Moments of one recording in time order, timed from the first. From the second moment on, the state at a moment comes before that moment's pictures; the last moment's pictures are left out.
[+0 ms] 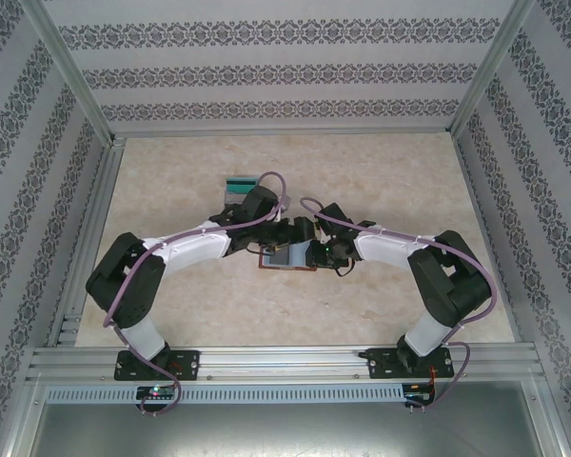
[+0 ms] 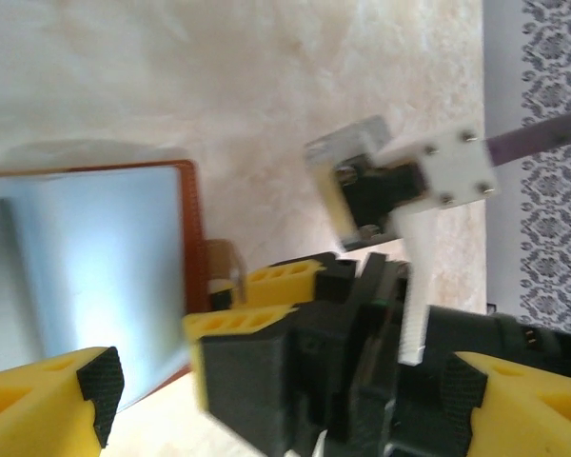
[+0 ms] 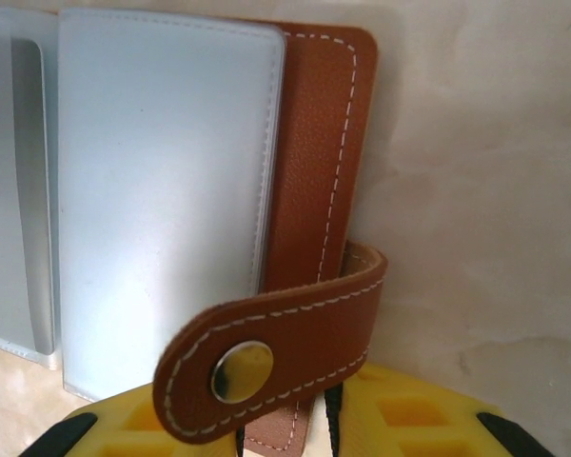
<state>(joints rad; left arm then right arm) -0.64 1.68 1.04 -0.10 0.42 -0.86 0.56 1.66 0.85 -0.39 -0.21 0.58</state>
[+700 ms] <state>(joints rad) -0.57 1.70 0.93 -0.13 0.37 -0.86 0.54 1.63 0.83 -0.40 -0.16 0.58</state>
